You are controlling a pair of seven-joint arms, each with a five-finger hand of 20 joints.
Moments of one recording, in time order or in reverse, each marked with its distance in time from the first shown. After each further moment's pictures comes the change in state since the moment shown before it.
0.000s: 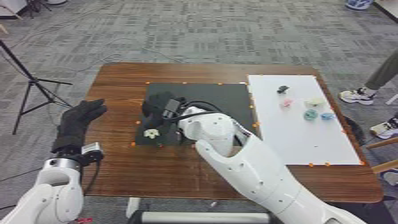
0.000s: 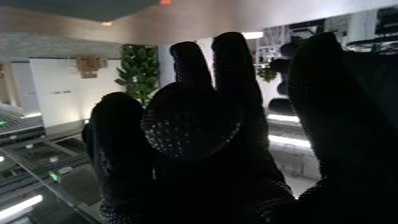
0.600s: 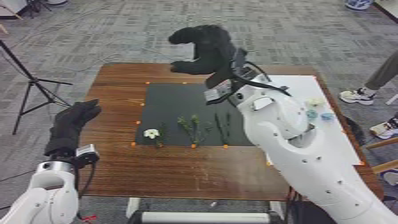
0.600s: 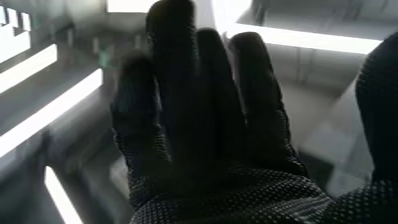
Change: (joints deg) left arm 2.6 -0.4 -2.5 -1.7 0.0 0.5 0.4; right arm -3.7 18.2 12.3 -23.1 22.1 24.4 1.6
